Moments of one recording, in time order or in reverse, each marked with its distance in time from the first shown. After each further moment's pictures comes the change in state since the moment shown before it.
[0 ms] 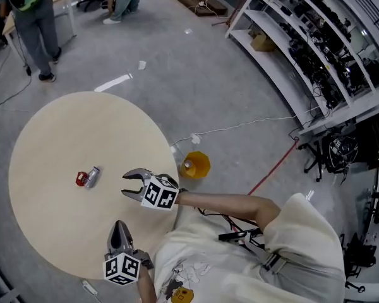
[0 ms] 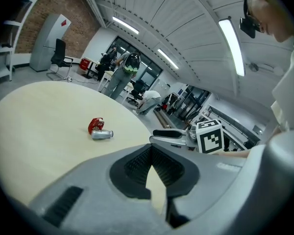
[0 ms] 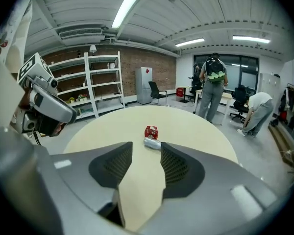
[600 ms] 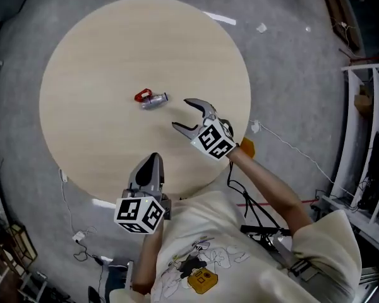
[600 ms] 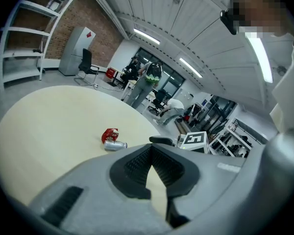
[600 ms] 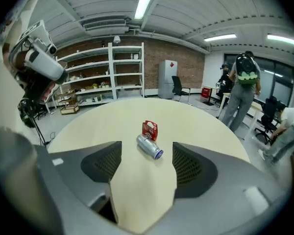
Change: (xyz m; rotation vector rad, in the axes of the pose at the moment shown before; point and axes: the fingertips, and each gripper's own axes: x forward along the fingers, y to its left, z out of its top) left arm 0.053 0.032 0.026 -0.151 -0.147 0.233; right arm 0.106 -0.050 -0.027 -0.235 0.073 0.223
